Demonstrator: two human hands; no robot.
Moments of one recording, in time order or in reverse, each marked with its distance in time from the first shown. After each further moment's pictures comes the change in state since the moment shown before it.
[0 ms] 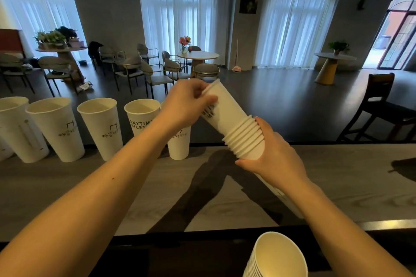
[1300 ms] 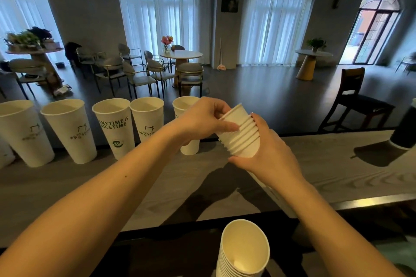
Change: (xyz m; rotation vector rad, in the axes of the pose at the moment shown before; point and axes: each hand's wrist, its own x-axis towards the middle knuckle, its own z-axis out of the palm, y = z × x) left_hand -0.015 0.047 0.074 -0.154 -0.478 -0.008; right_hand -0.030 0.030 -0.038 -0.002 0.058 0.091
